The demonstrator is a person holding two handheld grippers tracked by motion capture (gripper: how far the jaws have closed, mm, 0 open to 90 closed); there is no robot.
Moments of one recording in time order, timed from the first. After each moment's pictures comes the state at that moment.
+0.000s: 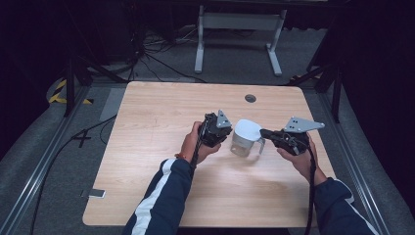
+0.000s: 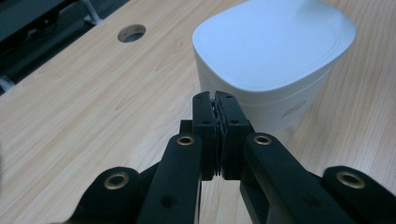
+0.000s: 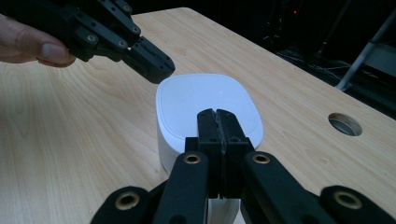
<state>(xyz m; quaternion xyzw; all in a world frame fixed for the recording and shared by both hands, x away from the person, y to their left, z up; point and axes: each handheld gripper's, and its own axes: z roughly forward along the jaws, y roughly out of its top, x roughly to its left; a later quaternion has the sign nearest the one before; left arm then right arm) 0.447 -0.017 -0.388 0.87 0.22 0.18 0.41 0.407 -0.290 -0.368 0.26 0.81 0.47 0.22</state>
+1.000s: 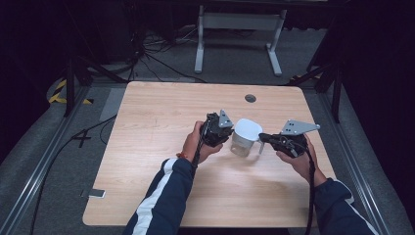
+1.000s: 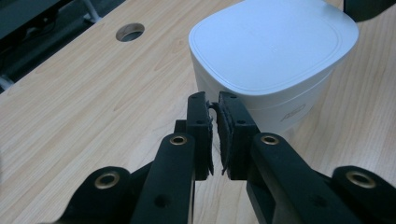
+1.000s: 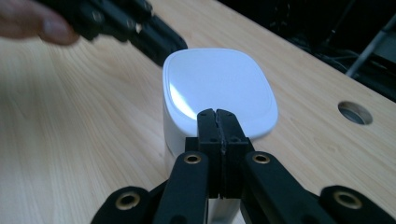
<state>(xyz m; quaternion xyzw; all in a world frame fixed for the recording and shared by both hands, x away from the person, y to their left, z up) 0.449 -0.020 -0.387 0.87 0.22 0.18 0.41 0.405 -0.288 -0.378 0.25 0.83 0.44 0.22</state>
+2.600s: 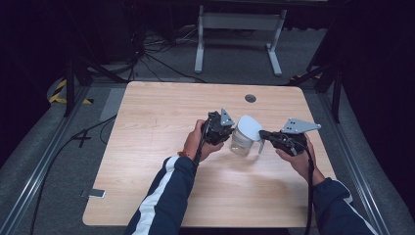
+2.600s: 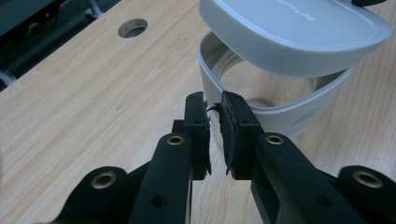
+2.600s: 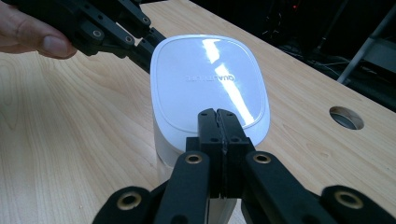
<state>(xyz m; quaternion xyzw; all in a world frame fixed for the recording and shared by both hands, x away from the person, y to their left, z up) 0.456 -0.026 -0.389 0.87 0.22 0.19 0.40 0.411 -0.290 -0.377 0.26 0.82 0.46 0.23</state>
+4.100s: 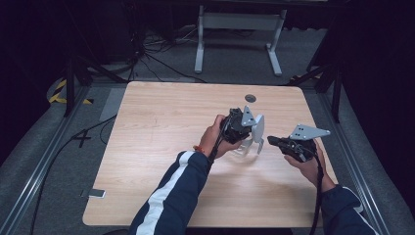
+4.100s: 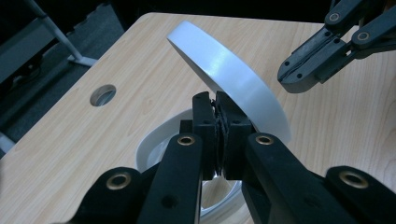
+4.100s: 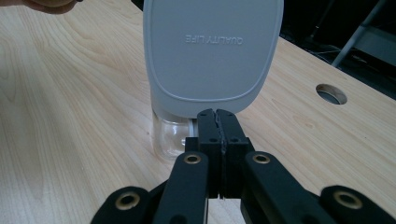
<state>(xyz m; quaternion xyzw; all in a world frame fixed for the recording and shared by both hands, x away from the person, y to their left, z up) 0.438 -0.074 -0.353 0.87 0.14 0.19 0.43 0.393 -0.311 -0.380 0.26 0.83 0.44 0.23</state>
